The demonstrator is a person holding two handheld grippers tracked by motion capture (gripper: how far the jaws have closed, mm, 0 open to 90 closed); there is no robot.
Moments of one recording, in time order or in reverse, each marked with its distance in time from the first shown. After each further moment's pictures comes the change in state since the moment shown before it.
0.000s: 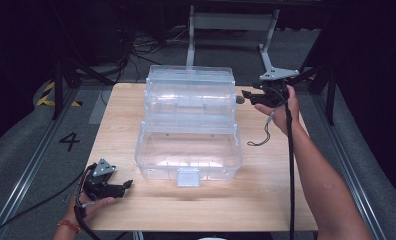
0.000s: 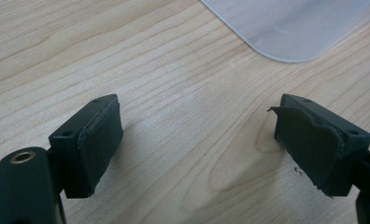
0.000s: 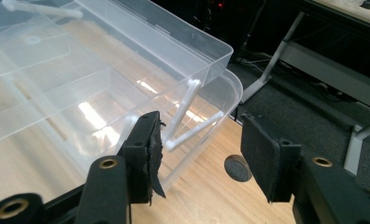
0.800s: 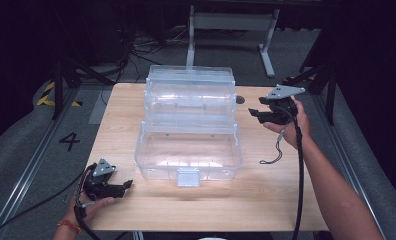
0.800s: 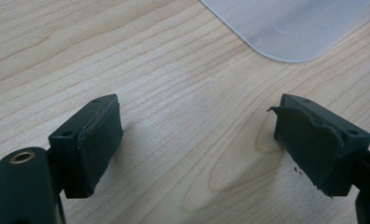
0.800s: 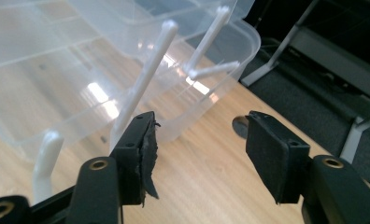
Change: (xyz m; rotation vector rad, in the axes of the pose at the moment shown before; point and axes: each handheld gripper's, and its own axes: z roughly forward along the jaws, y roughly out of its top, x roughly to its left) left arm 0.000 0.000 0.000 0.002 -0.001 0.001; right arm 0.013 -0.037 -0.025 0.081 0.025 -0.070
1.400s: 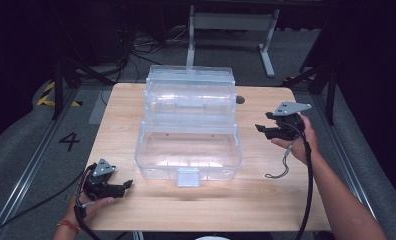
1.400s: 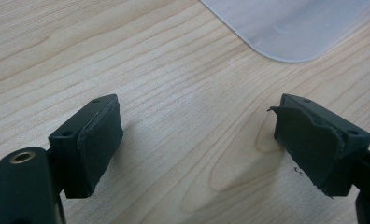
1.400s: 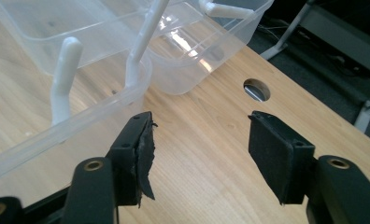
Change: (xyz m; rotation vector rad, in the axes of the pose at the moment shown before) left arm 0.000 0.000 0.000 0.000 0.000 -0.001; right arm 0.008 -0.043 -0.015 0.040 0.019 -0.003
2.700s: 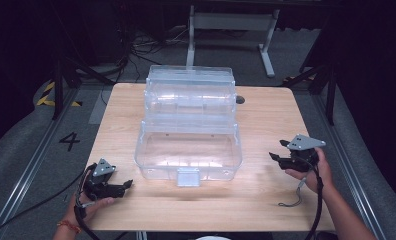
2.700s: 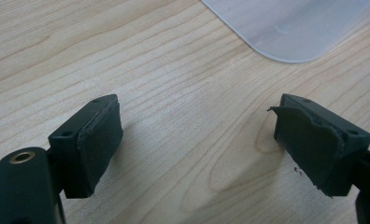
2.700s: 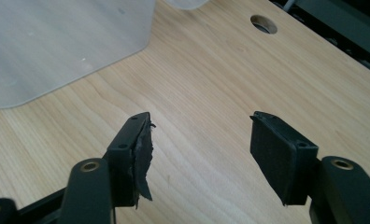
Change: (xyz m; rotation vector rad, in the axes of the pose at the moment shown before) left arm 0.000 0.000 0.000 0.000 0.004 -0.003; right arm 0.025 -0.093 -0.024 0.039 -0.034 -0.003
